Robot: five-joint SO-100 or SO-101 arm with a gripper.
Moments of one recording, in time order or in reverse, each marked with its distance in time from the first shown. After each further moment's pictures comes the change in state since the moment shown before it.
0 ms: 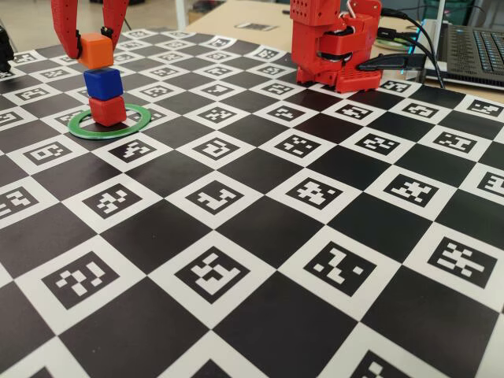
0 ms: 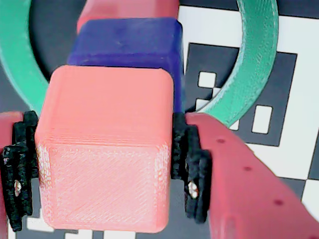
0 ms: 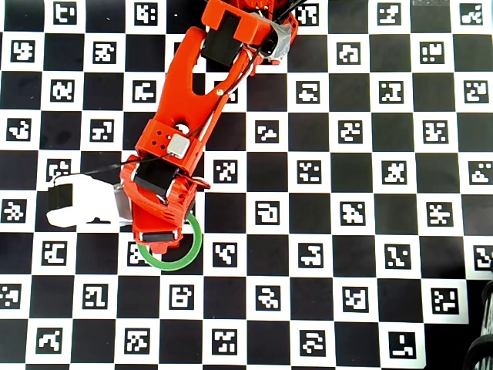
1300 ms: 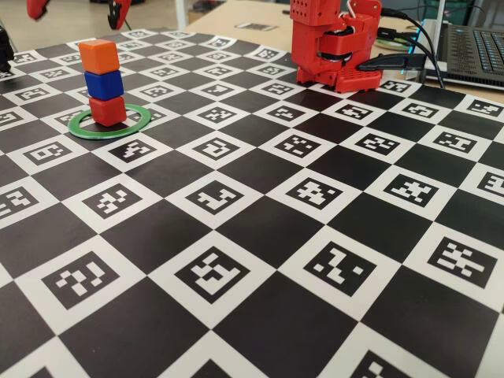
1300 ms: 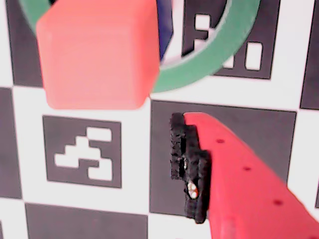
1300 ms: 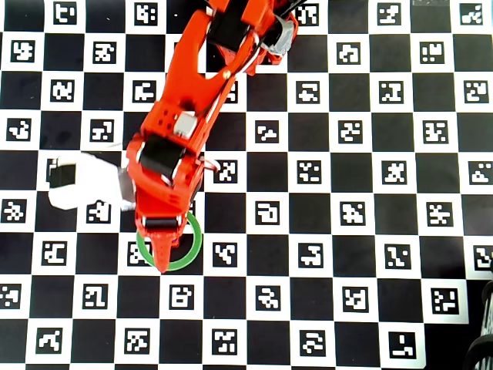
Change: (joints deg) arm -0.1 18.7 11.1 1.5 5.7
